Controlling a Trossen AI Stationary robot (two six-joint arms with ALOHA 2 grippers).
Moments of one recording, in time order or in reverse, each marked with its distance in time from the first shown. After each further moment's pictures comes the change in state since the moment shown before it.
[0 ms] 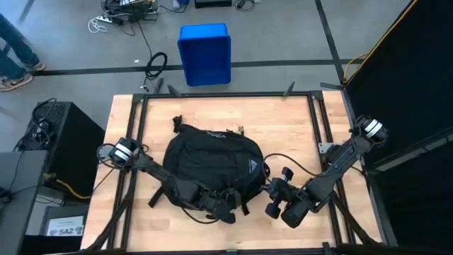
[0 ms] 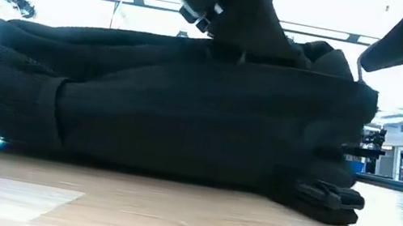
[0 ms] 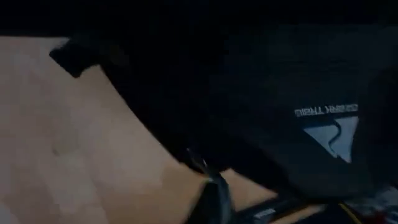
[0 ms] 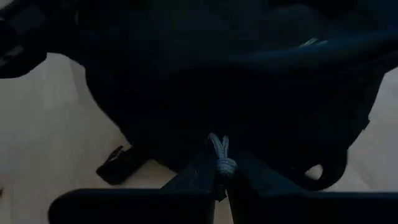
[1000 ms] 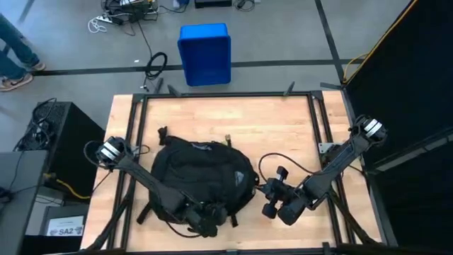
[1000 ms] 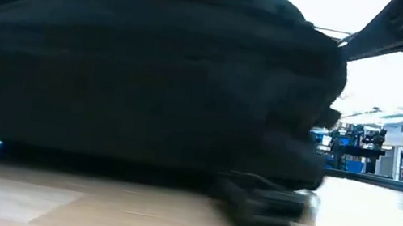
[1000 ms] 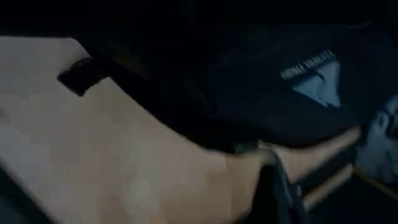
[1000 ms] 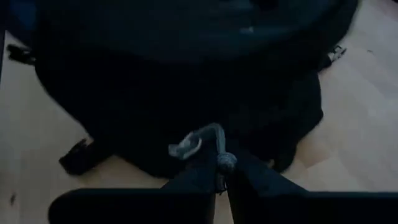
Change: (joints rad) left arm -0.144 -0.117 0.024 -0.199 -0.042 0.099; right arm -0.038 -0.001 0.001 0.105 -0.025 -0.136
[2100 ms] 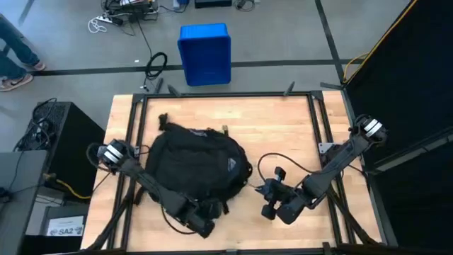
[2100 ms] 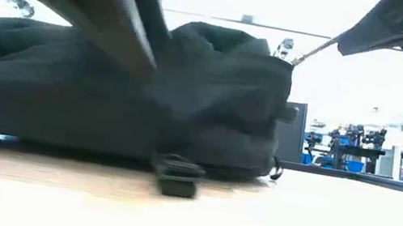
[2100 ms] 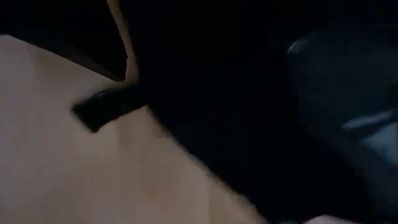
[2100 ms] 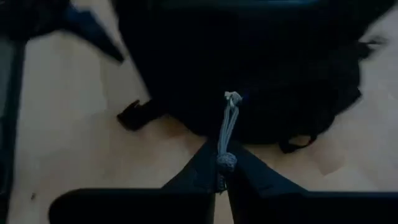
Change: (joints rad) left arm -0.015 0.040 0.012 -0.395 -0.045 -0.310; right arm 0.004 0.001 -0.002 0.065 -0.039 -0.048
